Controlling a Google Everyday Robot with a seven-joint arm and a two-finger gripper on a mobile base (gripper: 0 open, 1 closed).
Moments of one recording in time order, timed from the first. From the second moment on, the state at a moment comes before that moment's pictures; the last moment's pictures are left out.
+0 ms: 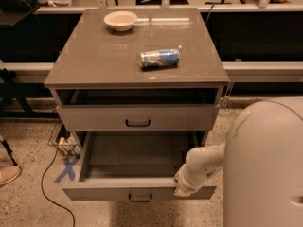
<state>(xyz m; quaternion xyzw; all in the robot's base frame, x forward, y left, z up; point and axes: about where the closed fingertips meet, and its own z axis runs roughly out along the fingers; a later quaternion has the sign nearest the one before) 0.461 -0.119 0.405 -0.66 0.74 0.08 0.09</state>
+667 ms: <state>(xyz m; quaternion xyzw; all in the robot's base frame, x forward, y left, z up) 0.460 -0.118 0.404 -0.66 0.74 0.08 0.09</state>
